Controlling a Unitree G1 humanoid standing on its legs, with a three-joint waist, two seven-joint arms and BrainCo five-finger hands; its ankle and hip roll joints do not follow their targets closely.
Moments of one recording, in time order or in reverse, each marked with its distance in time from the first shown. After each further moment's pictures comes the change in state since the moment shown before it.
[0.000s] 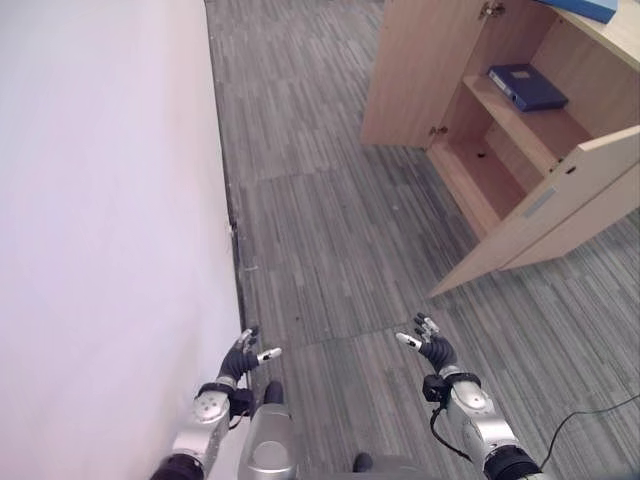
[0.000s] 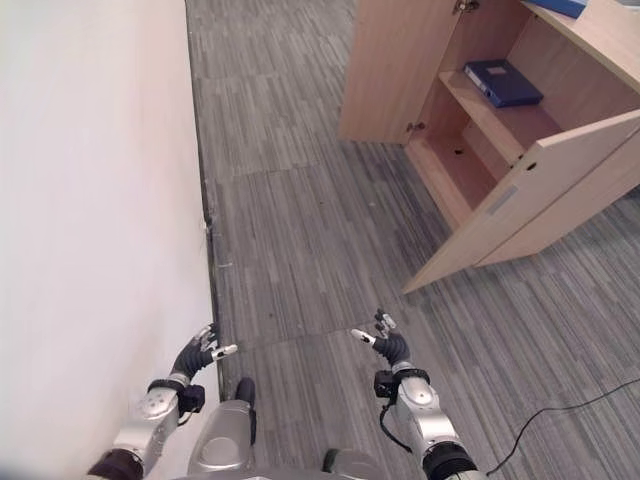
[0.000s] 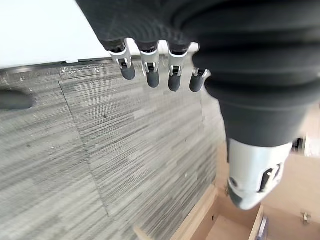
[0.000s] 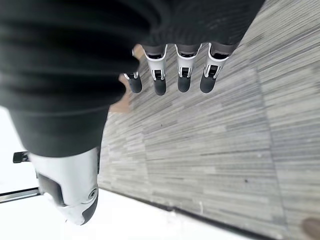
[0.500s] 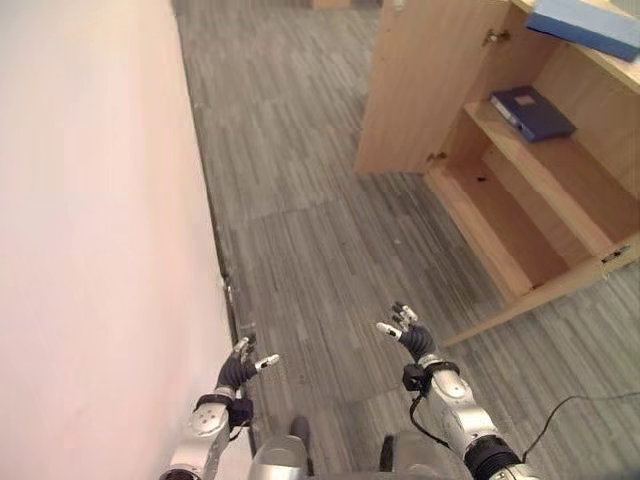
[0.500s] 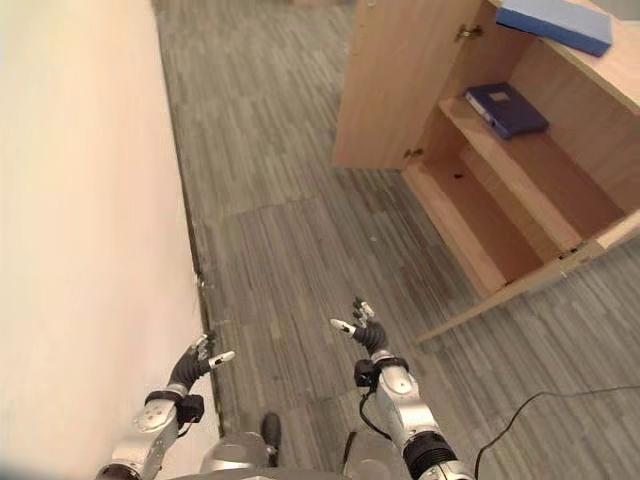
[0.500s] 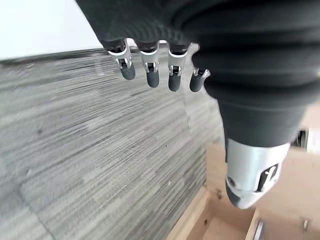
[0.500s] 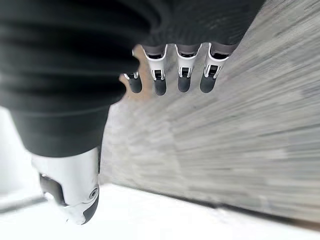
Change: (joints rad) left arm 0.039 0.100 -0.022 -0.062 0.000 0.003 0.001; right arm -0.025 0.071 -0.002 -0.046 -0.011 0.008 0.013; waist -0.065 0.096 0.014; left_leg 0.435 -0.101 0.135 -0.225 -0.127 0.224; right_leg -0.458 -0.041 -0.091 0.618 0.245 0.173
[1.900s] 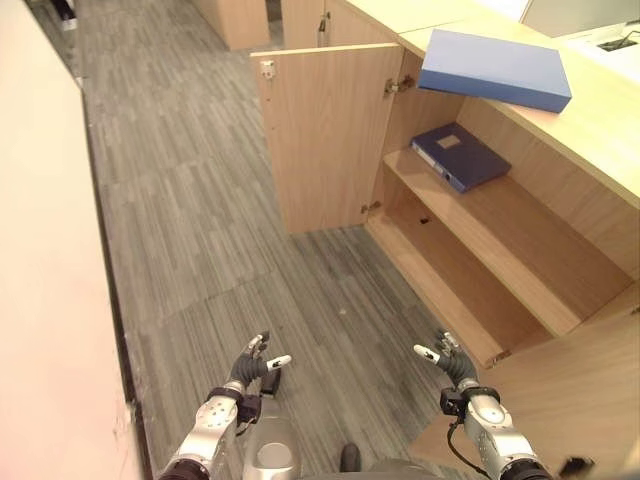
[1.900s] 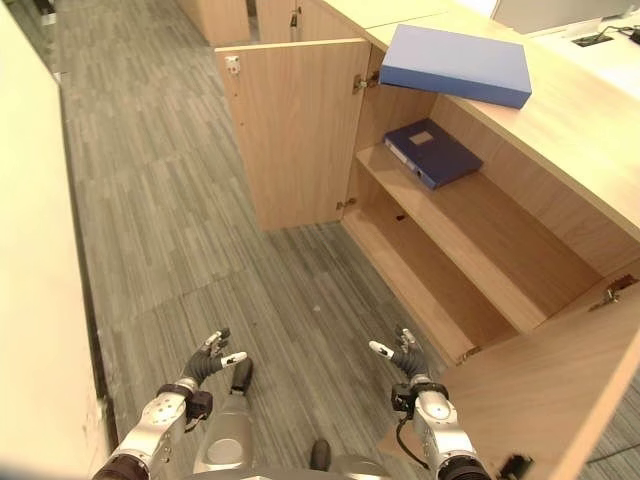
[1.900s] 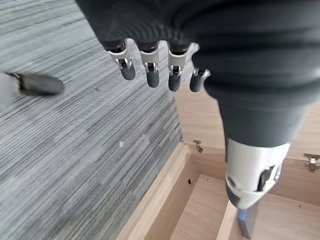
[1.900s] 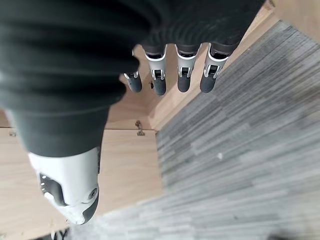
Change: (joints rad) left arm -0.030 -0.025 -0.047 0.044 0.023 0.006 -0.019; right arm 0.069 -0.113 -0.043 0.066 0.011 0.000 -0.019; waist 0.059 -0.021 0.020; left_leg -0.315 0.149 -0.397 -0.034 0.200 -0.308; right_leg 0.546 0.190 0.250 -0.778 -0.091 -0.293
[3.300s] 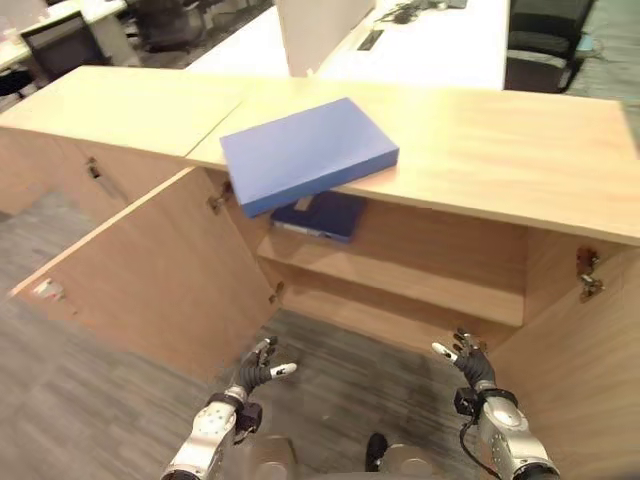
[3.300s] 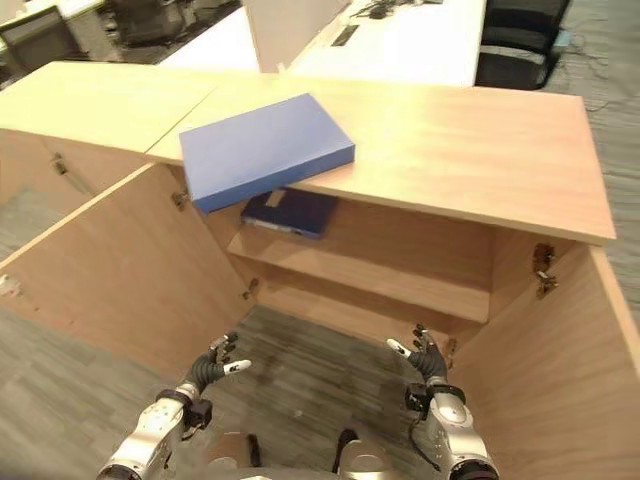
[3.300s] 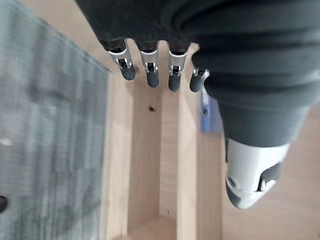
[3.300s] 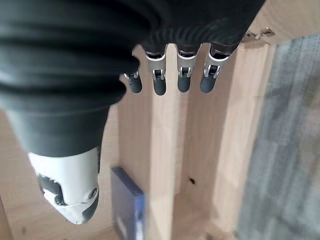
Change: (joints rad) left arm 0.033 0.021 -0.022 -0.097 0.004 0.015 -0.066; right arm 0.018 -0.023 -0.049 -0.019 0.040 0.001 -0.024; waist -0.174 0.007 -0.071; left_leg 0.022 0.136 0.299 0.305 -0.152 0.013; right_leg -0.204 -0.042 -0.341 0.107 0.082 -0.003
